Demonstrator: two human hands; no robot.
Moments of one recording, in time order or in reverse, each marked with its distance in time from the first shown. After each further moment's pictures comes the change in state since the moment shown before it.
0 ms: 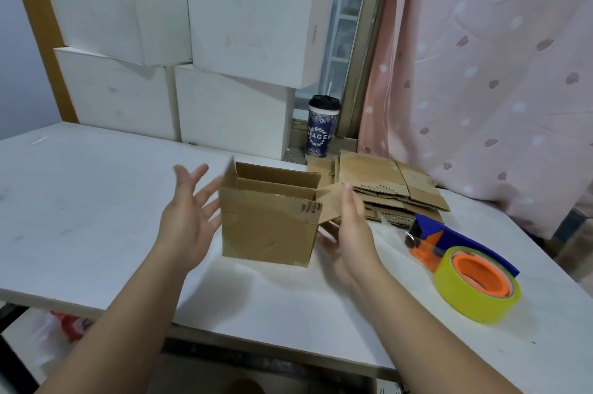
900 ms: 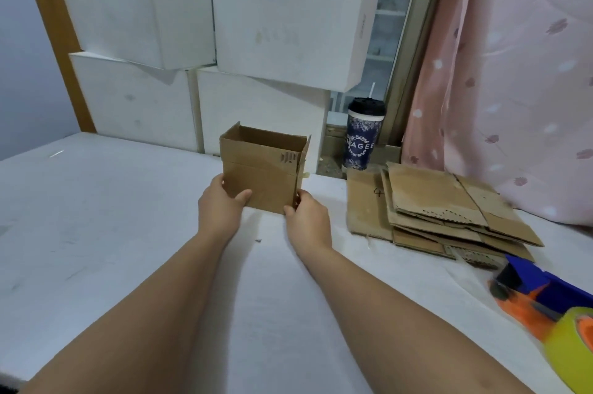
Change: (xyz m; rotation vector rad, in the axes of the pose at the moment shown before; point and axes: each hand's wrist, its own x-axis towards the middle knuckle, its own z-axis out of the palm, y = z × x) left_hand 0.156 -0.037 -0.040 0.914 0.295 0.153; right_hand 0.142 0.073 0.115 -0.993 0.013 -0.258
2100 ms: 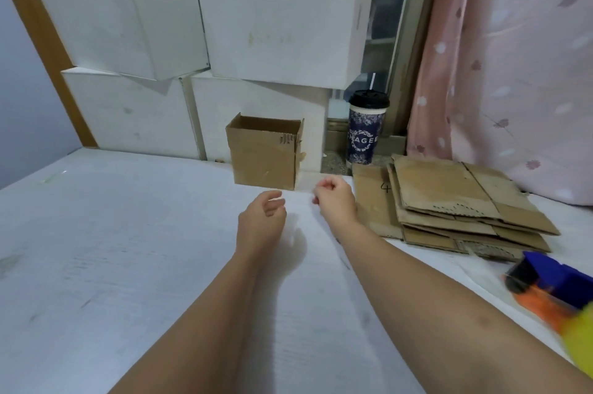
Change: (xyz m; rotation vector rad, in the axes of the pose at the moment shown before) left_hand -0.023 0.012 0.030 -0.105 -0.175 0.045; right_hand 0.048 0.015 -0.023 0.468 0.055 0.185
